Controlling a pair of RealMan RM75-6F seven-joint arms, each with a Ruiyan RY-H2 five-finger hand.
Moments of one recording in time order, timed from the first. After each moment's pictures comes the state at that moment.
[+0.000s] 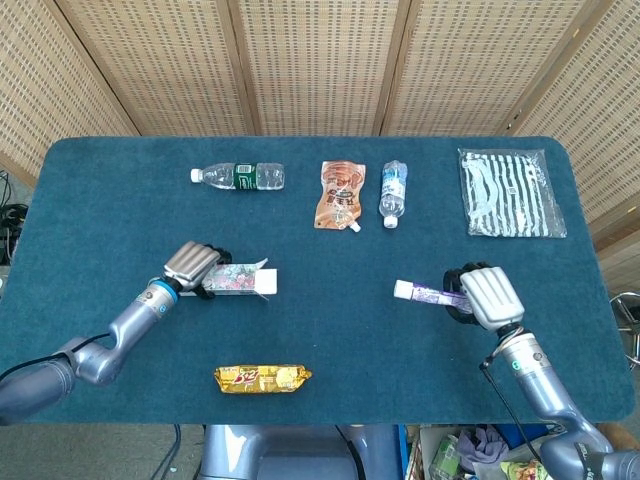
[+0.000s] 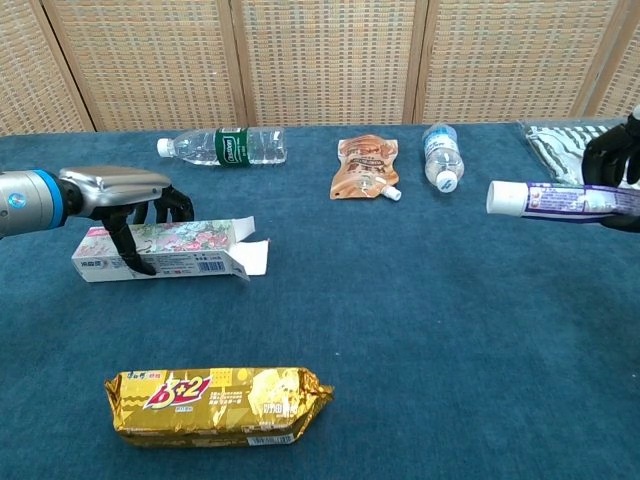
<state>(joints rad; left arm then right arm) -0.82 -1.54 -0.14 -1.09 1.35 0.62 0.02 0.48 -1.24 0.13 -1.59 -1.35 1.10 -0.12</state>
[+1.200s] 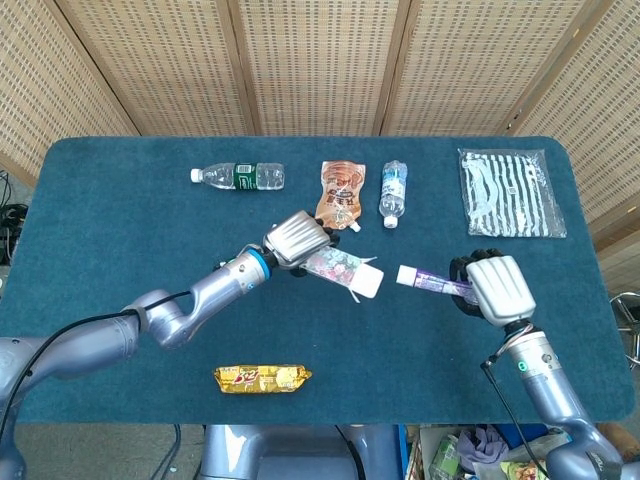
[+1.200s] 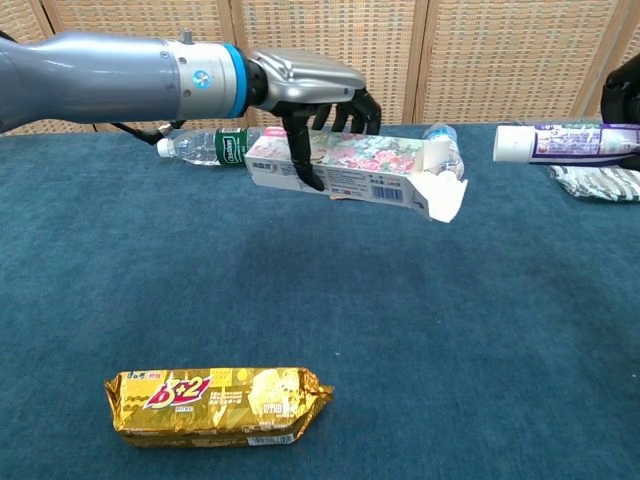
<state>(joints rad) -1.20 -1.56 -0.27 -1.20 1.38 0.55 0.15 0.49 -1.11 0.18 -1.83 -1.25 1.16 -0.34</state>
